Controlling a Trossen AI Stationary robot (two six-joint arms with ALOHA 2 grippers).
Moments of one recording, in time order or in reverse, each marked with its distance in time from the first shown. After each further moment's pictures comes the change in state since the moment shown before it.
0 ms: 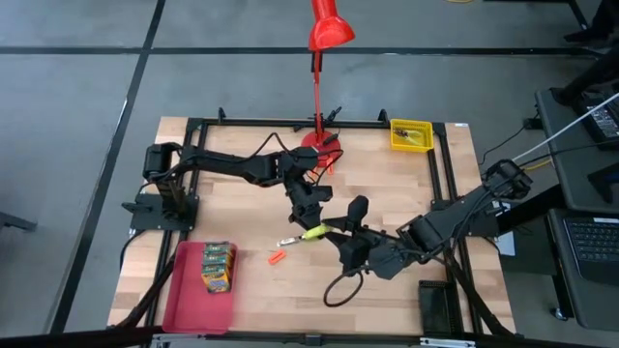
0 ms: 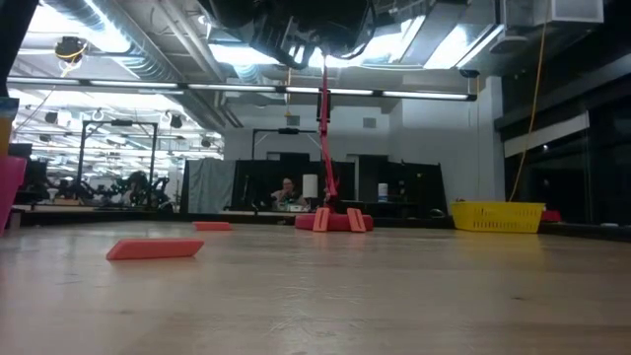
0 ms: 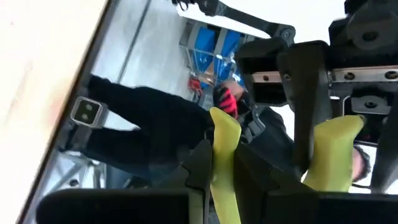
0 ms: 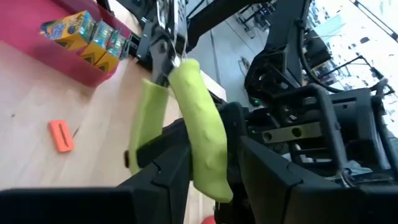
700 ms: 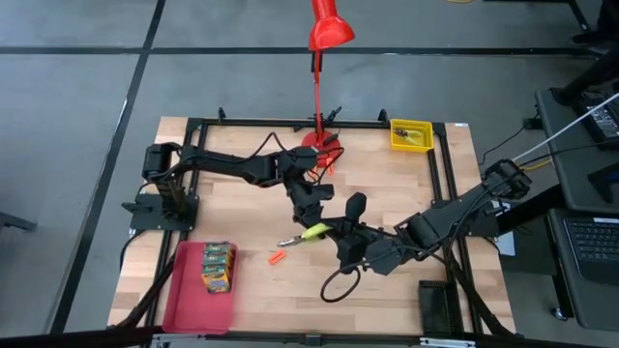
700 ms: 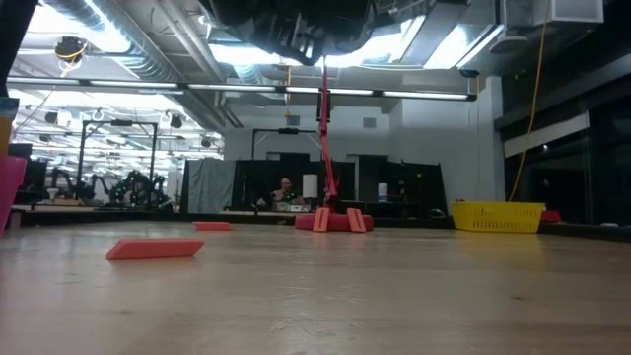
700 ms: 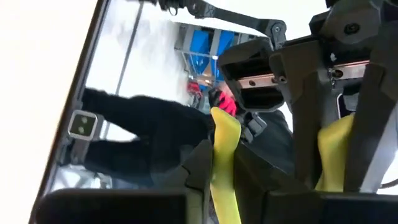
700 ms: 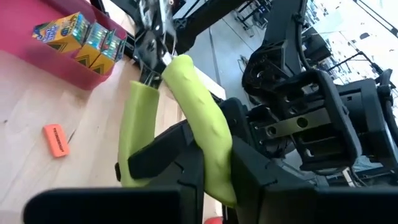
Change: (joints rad) left arm 0.004 -0.001 0.002 0.039 -0.026 0.054; right arm -0.031 0.005 -0.001 0.032 -0.028 0.003
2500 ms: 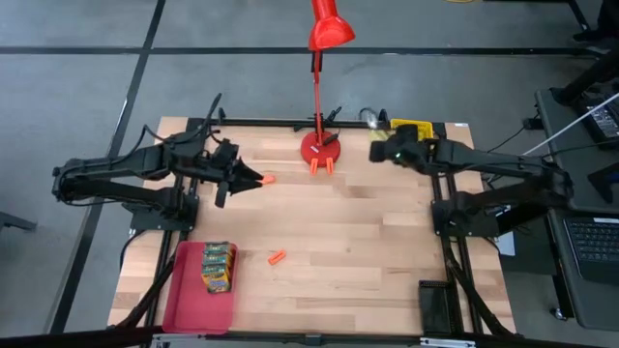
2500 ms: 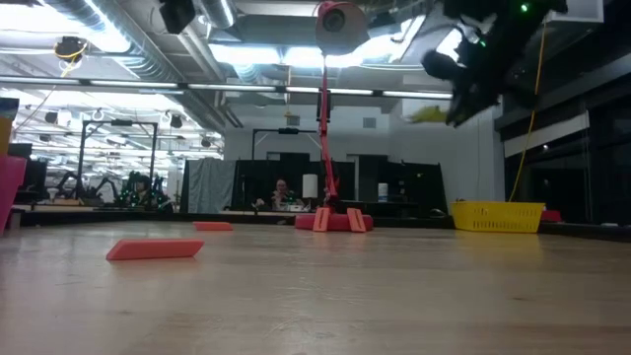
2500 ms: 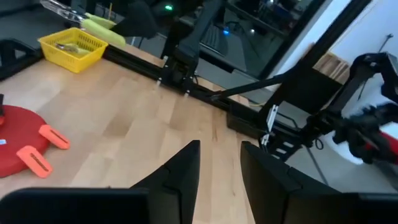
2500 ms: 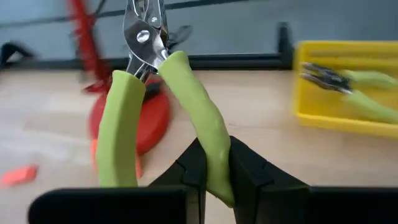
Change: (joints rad) left arm 0.030 -1.001 -0.430 -0.536 -0.944 1.014; right arm -0.808 -0.461 -0.500 -0.400 -0.276 1.445
